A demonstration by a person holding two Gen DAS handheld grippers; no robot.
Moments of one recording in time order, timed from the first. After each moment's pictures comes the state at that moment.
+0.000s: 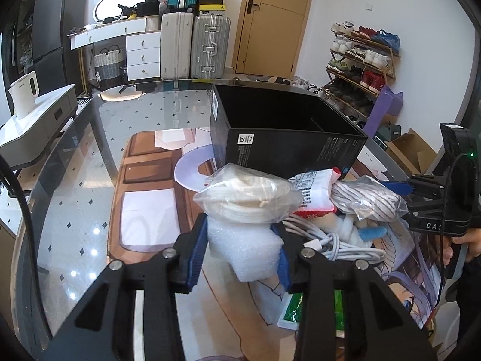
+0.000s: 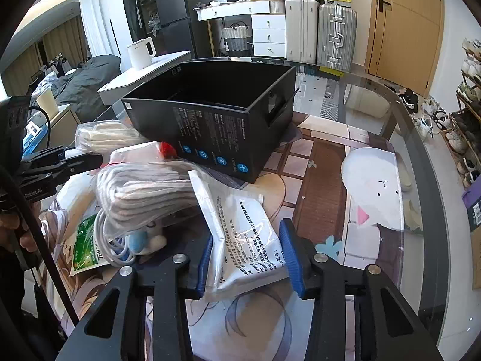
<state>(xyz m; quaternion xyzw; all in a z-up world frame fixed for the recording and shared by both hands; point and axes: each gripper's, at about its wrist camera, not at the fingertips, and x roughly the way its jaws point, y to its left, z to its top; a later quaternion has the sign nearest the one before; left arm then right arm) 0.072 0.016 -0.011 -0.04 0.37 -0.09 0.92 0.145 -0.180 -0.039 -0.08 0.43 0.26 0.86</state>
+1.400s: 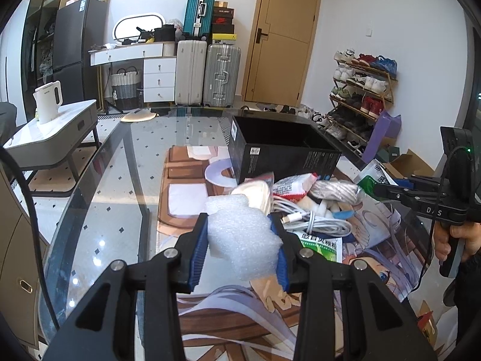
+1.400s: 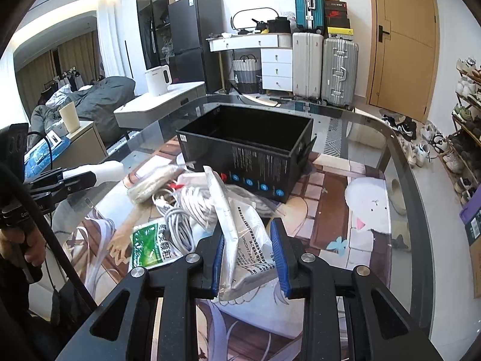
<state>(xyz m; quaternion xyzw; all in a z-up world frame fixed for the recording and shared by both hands) -0.021 0.038 0.027 -0.06 0.30 -0.06 0.95 0.072 -0.178 0.020 -0.07 0.35 0.28 0.89</state>
